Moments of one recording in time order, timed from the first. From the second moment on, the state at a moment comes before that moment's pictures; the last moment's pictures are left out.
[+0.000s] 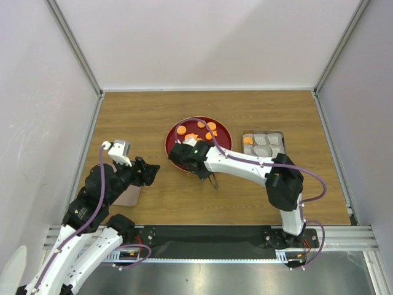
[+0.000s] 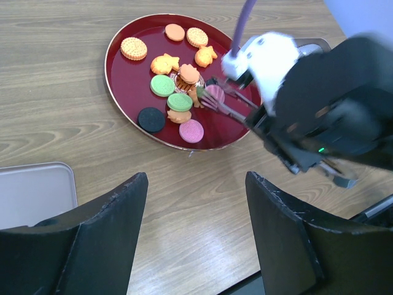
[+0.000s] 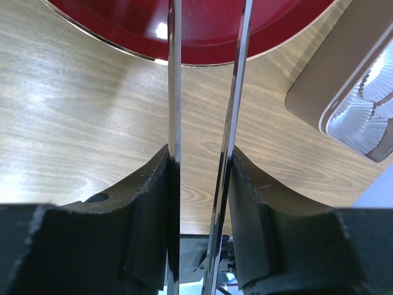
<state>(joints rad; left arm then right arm) -0.51 0.41 0.72 -0.61 -0.03 -0.36 1.10 1.96 1.65 -1.10 0.53 0.41</state>
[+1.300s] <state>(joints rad) -0.51 0.40 0.72 -0.61 -0.02 -0.36 0.35 1.32 1.10 -0.80 0.18 0.38</state>
